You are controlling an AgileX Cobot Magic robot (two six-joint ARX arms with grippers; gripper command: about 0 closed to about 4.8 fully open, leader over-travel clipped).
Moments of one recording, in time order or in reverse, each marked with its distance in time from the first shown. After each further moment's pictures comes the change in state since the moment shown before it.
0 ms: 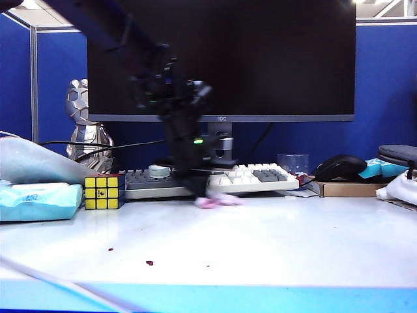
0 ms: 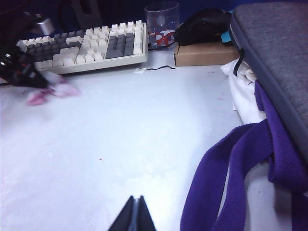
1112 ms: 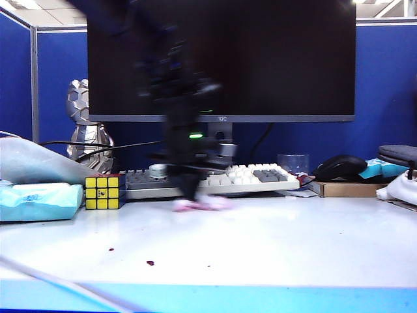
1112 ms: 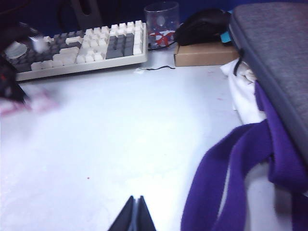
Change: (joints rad) left arm -0.023 -0.026 0.016 -0.243 -0.057 0.059; right arm 0.000 0.000 0.000 0.000 0.000 0.000
